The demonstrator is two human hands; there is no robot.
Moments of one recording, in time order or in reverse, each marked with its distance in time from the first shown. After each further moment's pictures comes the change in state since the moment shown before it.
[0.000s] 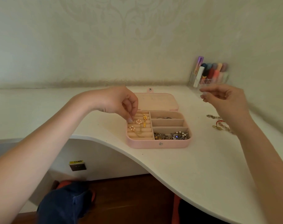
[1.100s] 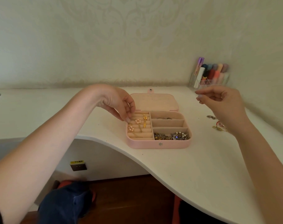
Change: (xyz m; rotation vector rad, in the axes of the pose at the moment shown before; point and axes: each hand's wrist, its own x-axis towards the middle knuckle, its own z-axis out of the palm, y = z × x) left_hand 0.017 -0.002 -0.007 -0.315 -0.146 -0.339; right_hand 0.001 0.004 0.005 0.015 -0.069 -0.054
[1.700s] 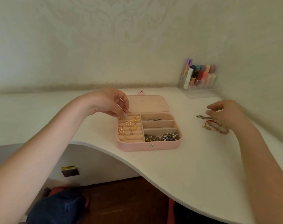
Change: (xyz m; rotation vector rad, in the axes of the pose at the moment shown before) left_hand -0.001 -0.004 0.012 -0.111 0.258 0.176; right_hand 0.008 0.045 -0.042 -0.510 -0.004 0.375
